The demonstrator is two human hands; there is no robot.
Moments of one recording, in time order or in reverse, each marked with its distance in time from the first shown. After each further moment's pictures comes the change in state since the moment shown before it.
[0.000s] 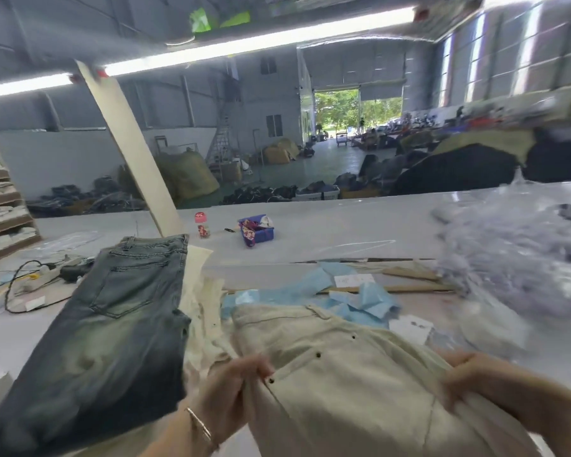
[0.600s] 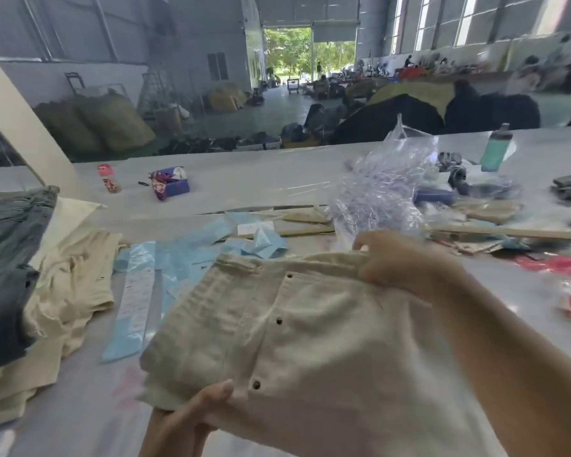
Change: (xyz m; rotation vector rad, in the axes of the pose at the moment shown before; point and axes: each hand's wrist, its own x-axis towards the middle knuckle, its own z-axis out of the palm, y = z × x) left_hand -0.035 -0.161 0.188 0.066 0.167 0.336; right_hand -0.074 0.026 -0.170 -1.124 0.590 -0.021
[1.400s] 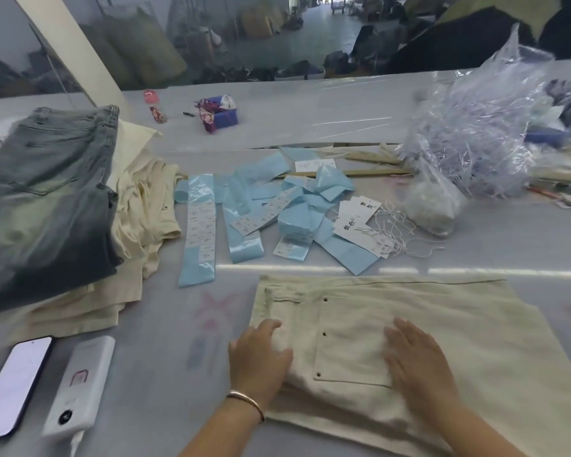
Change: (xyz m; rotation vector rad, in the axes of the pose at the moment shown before) left_hand 0.037 -0.078 -0.101 1.452 0.153 -0.052; right_hand -0.085 -0.067 0.274 0.012 -0.087 -0.016
